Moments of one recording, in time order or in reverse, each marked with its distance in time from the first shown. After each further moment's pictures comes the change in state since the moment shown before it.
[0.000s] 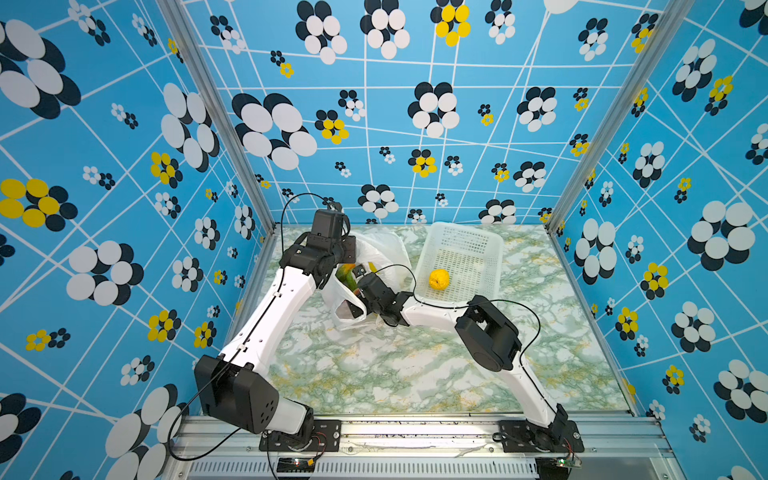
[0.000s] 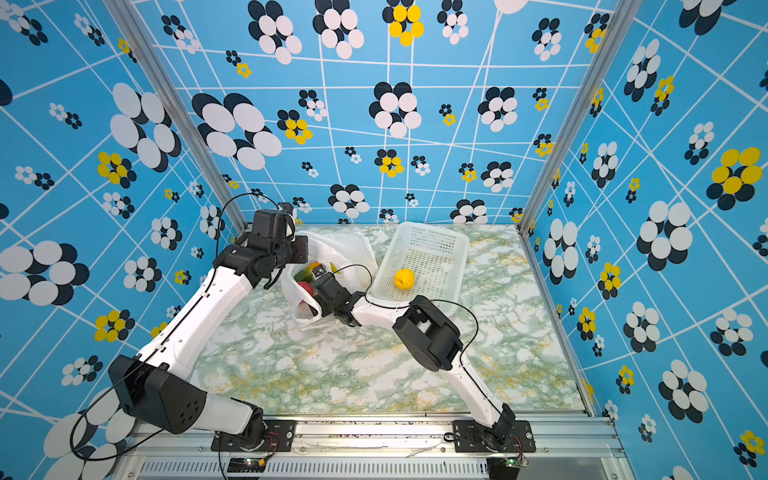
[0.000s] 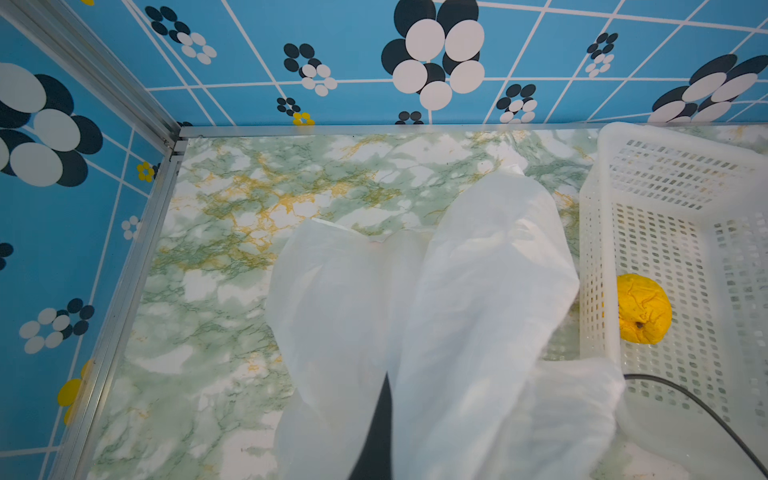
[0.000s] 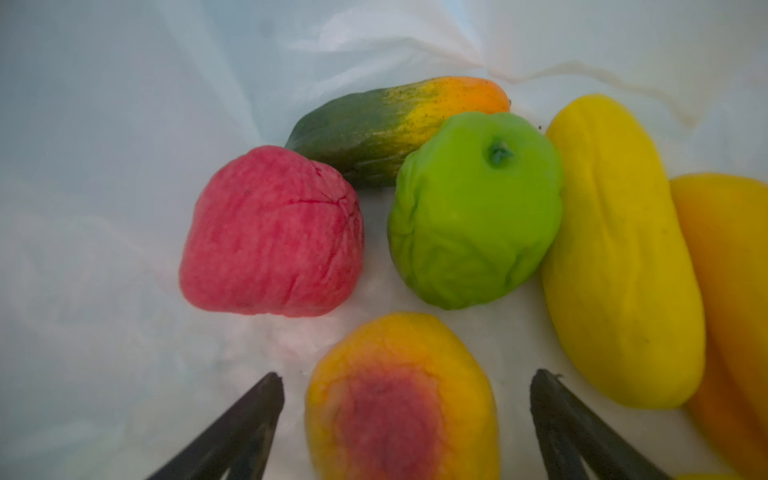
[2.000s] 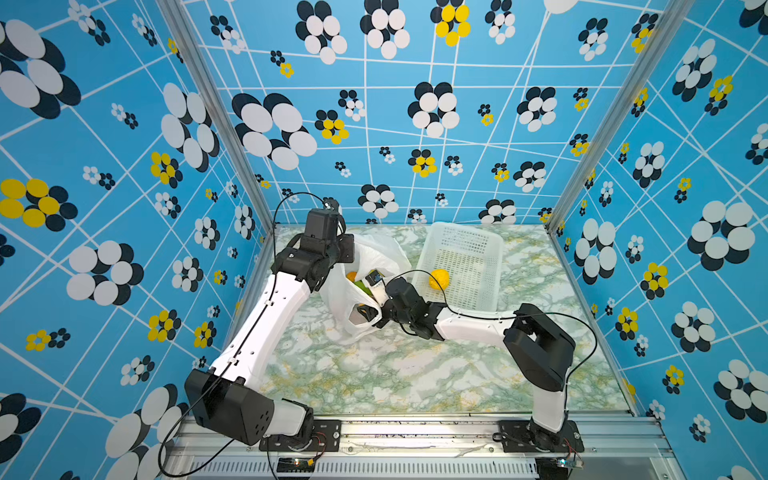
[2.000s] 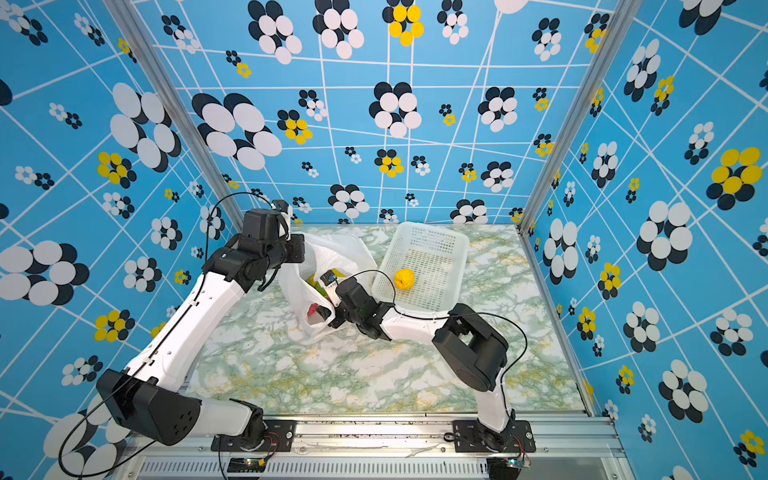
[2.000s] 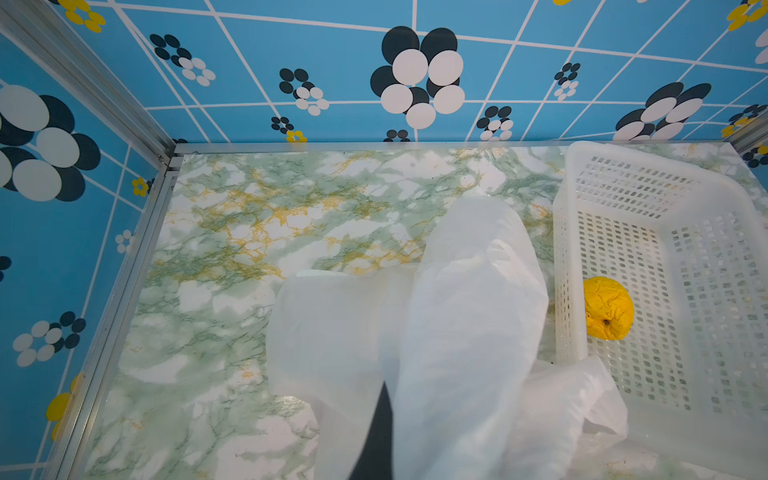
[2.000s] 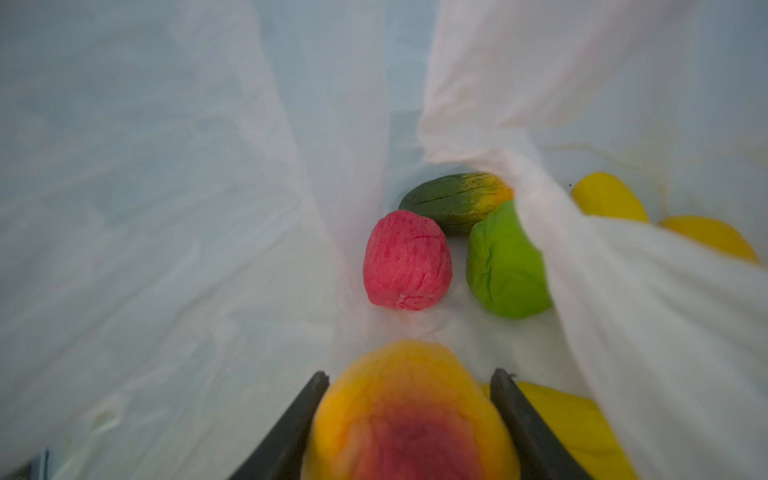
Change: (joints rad) left arm 0.001 -0.058 0.000 -0.002 0.026 0.000; right arm 0.006 -0.444 -0.520 0.264 -0.243 -0.043
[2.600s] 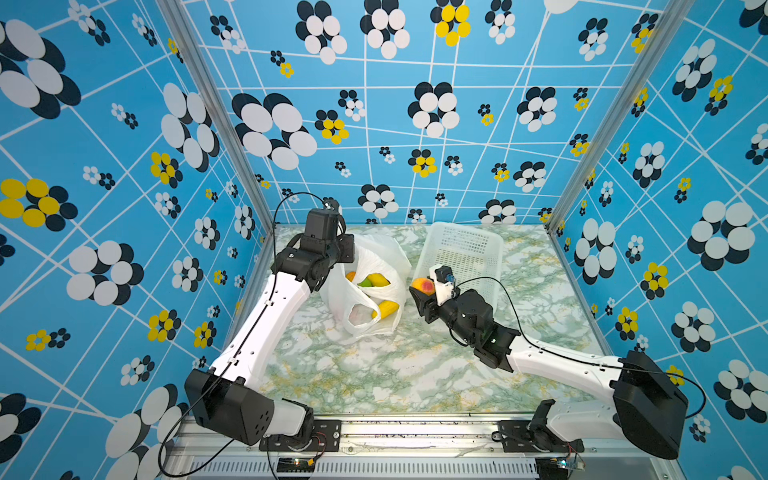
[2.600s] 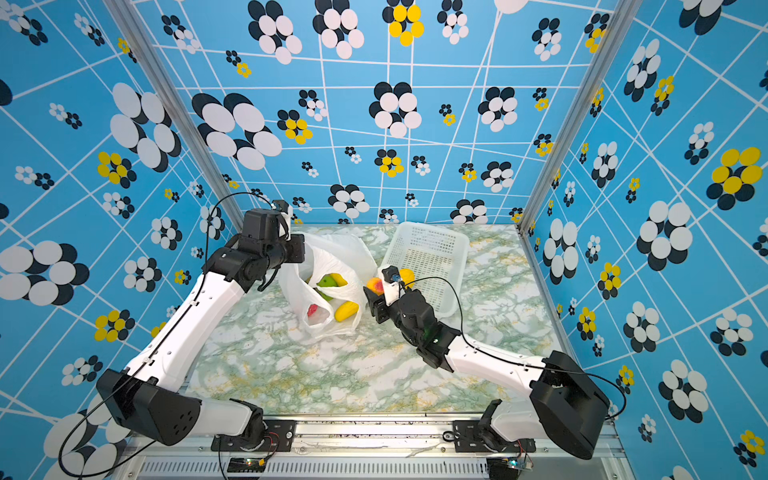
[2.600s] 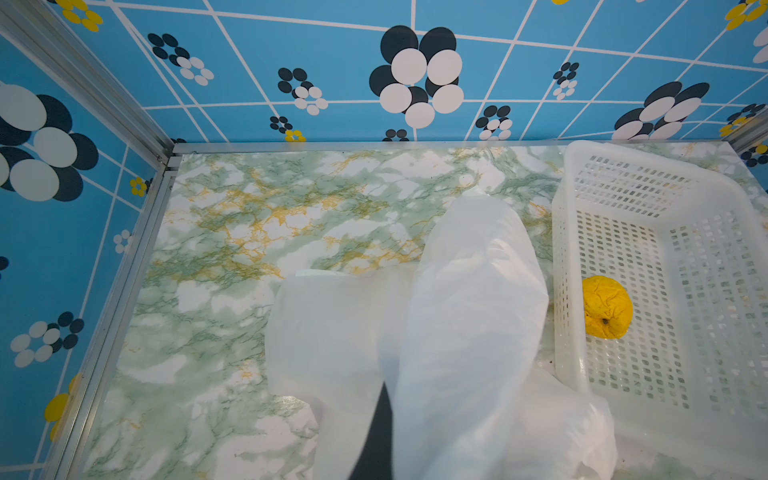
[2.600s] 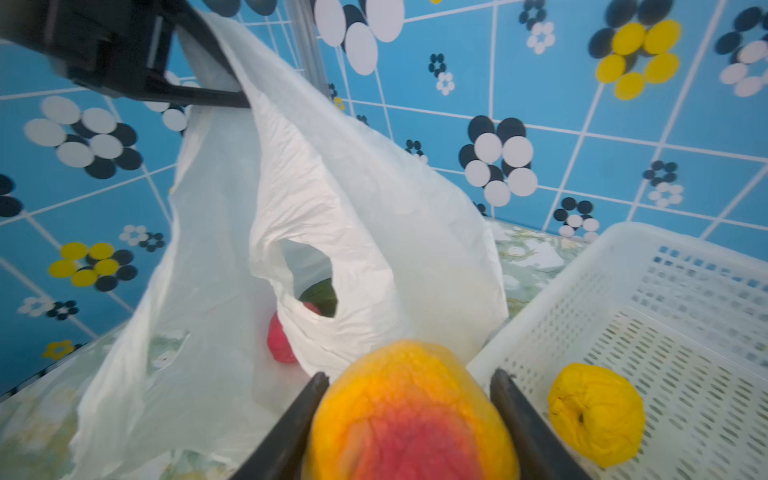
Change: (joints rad) left arm 0.000 0.000 0.000 0.000 0.003 0.000; right arm -0.108 -0.568 -0.503 0.274 0.330 -0.045
